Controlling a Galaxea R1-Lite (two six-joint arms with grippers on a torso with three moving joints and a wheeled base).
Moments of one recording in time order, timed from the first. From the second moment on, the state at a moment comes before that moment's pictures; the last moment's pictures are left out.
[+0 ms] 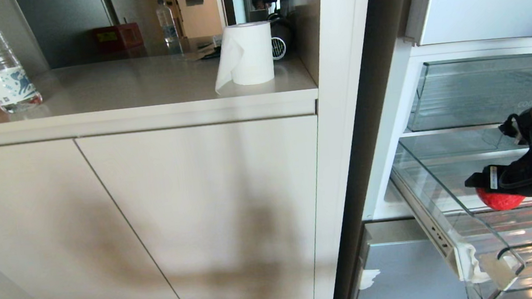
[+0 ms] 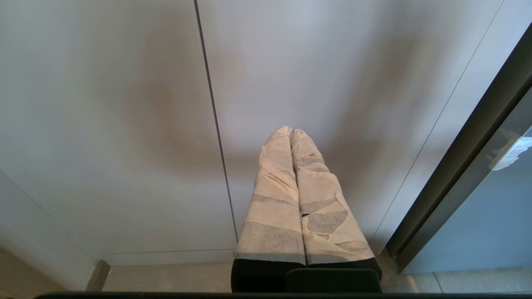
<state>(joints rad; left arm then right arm) -0.01 0.00 0.00 0.00 0.00 0.00 -0.14 1.74 -0.94 -0.10 -0.19 0.15</state>
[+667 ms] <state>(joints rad) -0.01 0.00 0.00 0.00 0.00 0.00 -0.14 1.71 -0.92 -0.10 -0.17 0.14</state>
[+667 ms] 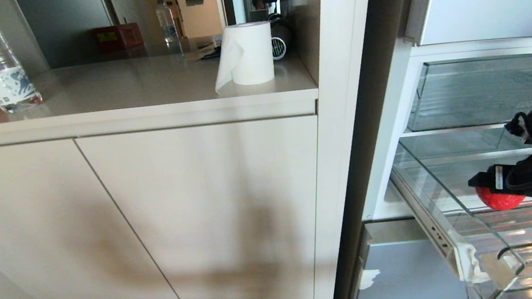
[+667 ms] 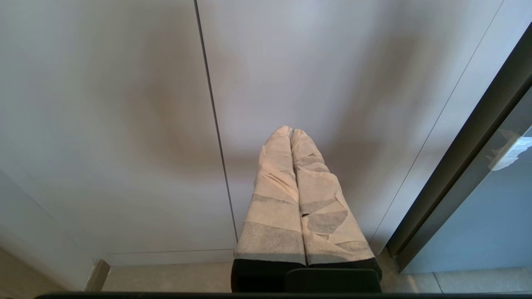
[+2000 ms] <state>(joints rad) -0.01 0.00 0.00 0.00 0.00 0.00 -0.14 1.36 -0.84 0.02 -0.14 0.13</state>
